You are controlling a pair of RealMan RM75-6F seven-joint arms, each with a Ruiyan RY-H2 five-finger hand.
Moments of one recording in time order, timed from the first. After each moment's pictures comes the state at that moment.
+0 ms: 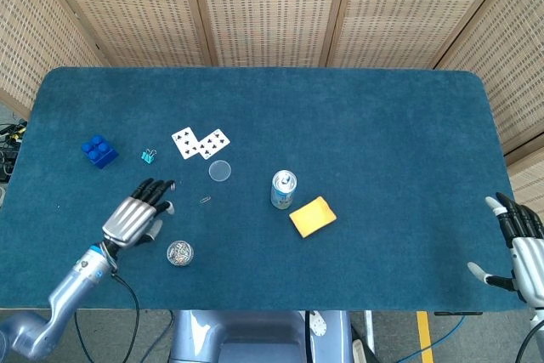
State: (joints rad) left arm -0.52 -1.39 0.00 -1.40 1.47 1.05 0.09; right arm 0.05 -0.88 0.05 -1.84 -1.49 1.46 0.08
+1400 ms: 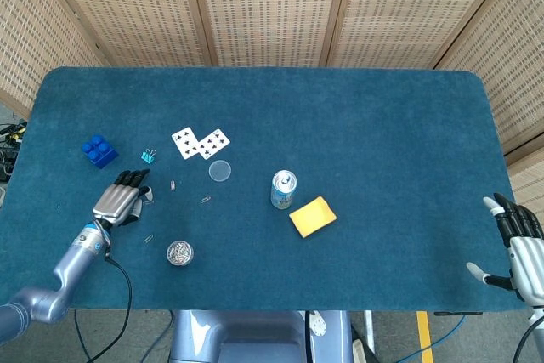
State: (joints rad) left arm -0.58 -1.53 -0.04 -1.08 1.32 0.83 -0.02; right arm 0.06 -0.89 0.05 -1.84 -1.48 1.44 0.07
